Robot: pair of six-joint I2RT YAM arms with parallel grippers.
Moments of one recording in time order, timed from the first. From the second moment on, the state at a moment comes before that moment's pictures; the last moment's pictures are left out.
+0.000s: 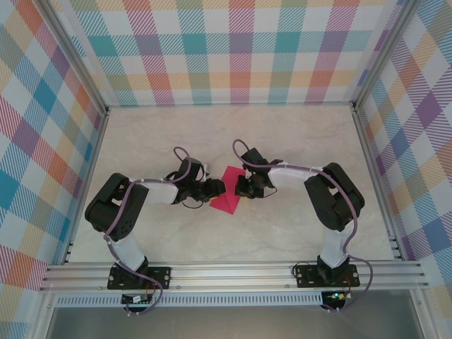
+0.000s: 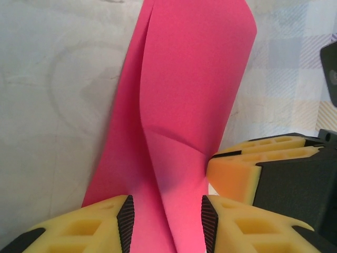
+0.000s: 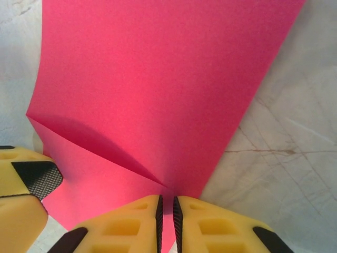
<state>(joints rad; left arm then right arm) -0.50 1.75 0.76 0.15 0.53 -0.82 0.64 1.87 1.09 -0.40 -0.30 0.74</state>
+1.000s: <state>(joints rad) -0.51 1.80 0.79 0.20 0.56 -0.80 0.61 1.86 1.05 -0.33 -0.38 0.76</state>
